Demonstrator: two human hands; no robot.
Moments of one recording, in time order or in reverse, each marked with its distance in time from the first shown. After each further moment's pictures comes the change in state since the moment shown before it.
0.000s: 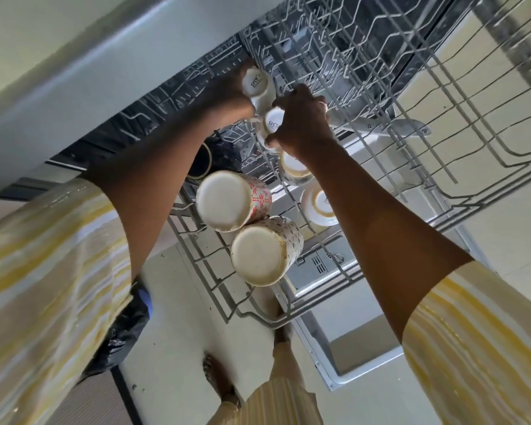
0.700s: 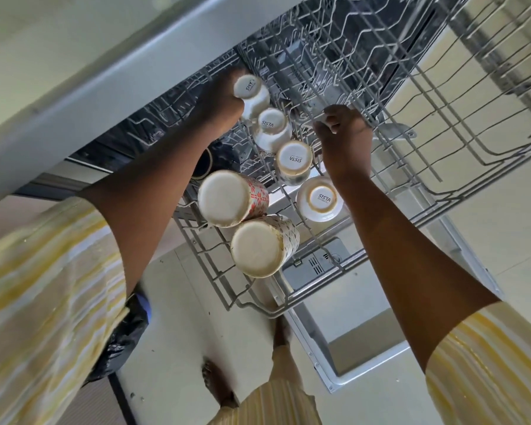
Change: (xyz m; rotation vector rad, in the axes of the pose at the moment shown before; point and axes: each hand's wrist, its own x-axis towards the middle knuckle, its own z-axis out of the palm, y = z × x) left_hand -0.015 -0.010 0.003 -0.069 0.217 0.055; right_hand -0.042 0.042 -0.016 0.339 0.385 0.101
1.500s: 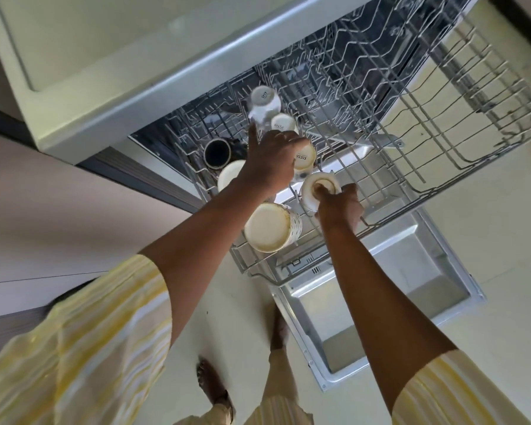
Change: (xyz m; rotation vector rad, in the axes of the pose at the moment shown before) left_hand -0.102 0.032 0.034 0.412 -0.046 0.333; right_hand -0.102 -0.005 -0.007 0.185 -0.023 0.676
